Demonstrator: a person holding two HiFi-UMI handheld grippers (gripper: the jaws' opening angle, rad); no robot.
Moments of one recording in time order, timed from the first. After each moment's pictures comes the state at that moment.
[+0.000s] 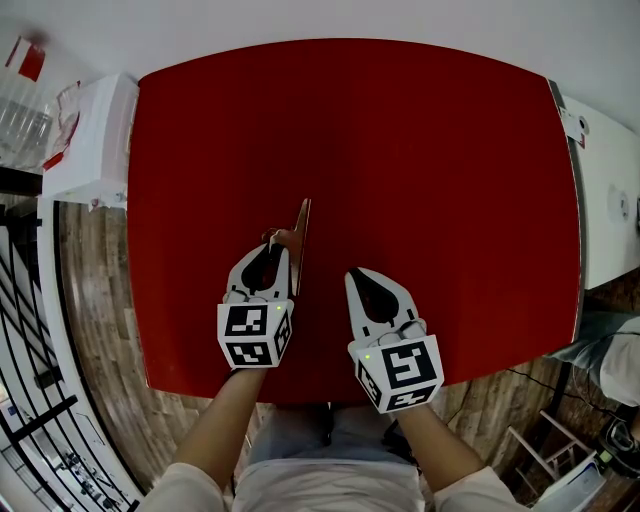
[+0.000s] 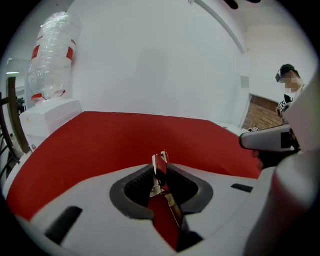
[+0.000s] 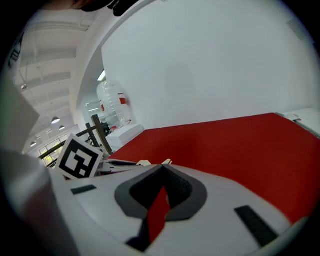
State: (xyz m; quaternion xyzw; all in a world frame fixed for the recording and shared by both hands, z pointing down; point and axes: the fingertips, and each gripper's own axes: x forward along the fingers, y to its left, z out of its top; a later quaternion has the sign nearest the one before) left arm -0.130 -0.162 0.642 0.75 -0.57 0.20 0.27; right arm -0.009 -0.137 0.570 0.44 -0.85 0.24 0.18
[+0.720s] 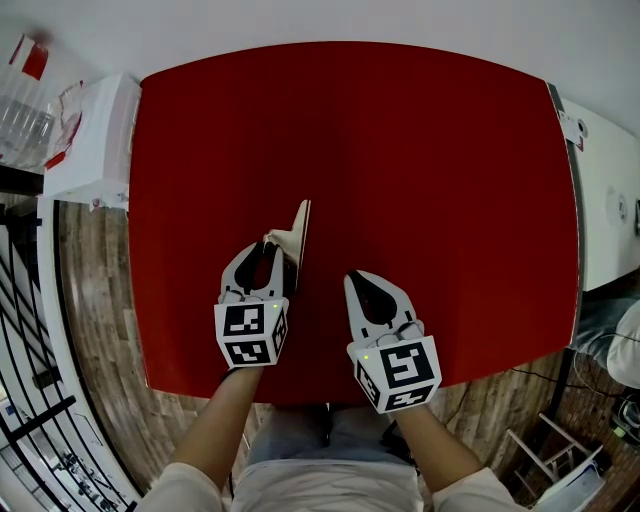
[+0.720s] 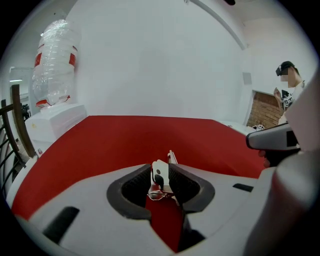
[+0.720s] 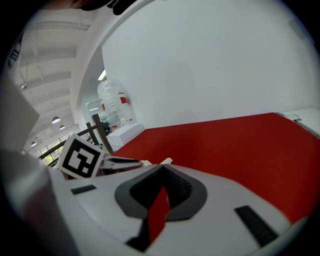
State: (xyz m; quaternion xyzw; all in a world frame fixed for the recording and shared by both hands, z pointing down) left arm -0.146 -0.164 0.641 0.74 -0.59 0.21 0.25; right arm -0.011 -0.133 0.572 0.44 -0.85 0.24 0.18
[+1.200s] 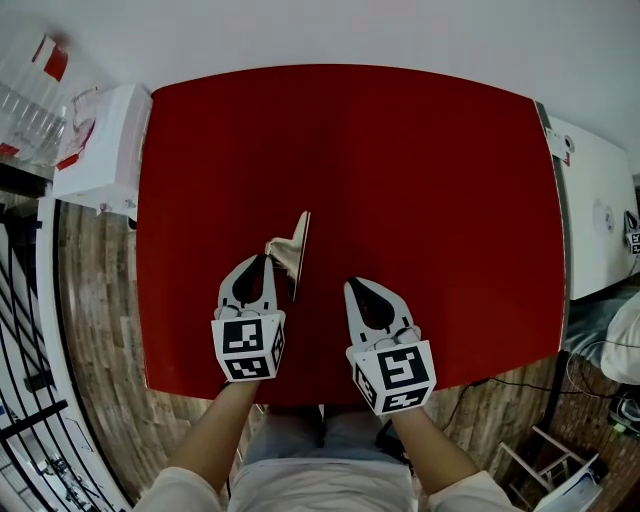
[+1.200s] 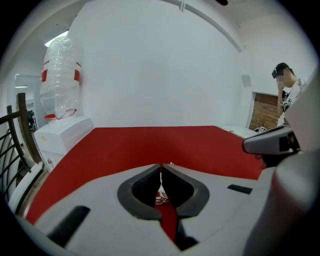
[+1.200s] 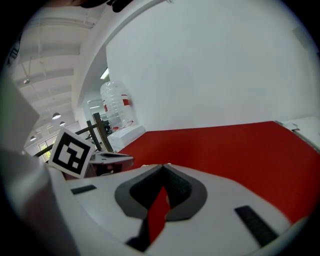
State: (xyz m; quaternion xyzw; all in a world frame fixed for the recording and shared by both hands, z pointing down) left arm -0.150 -0.155 0.595 0.74 -0.61 0.19 0.21; right arm -0.003 -0.130 0.547 0.44 -0.85 0.22 0.18
